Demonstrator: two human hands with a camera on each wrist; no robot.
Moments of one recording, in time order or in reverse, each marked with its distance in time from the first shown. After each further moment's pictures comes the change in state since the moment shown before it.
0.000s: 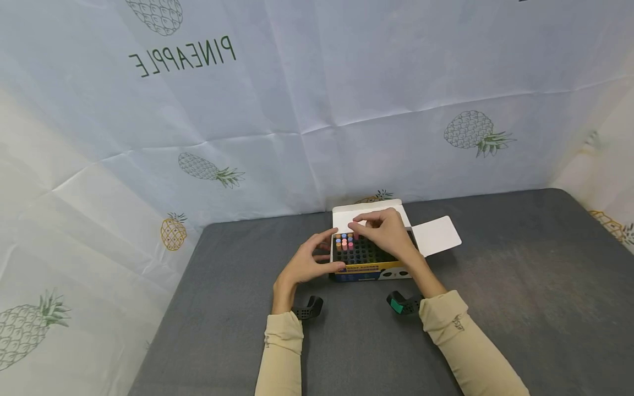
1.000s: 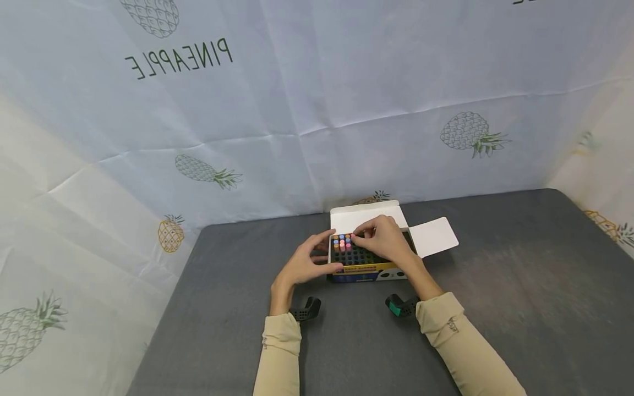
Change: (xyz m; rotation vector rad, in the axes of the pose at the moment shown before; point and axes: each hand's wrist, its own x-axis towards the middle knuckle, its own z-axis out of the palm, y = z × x) left_hand 0.000 0.002 0.000 0.027 -0.008 -0.009; right_hand -0.004 0.009 0.003 -0.261 -0.108 0.025
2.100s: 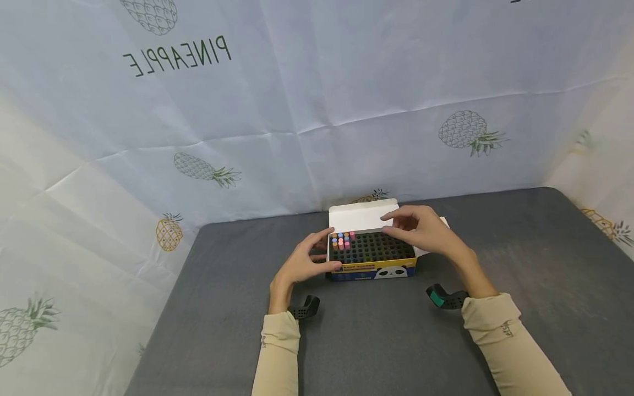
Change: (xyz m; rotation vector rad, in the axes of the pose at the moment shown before) left_hand 0.000 0.000 0.000 0.029 0.011 -0.027; right_hand -0.027 0.024 -0.076 0.083 -0.092 -0.112
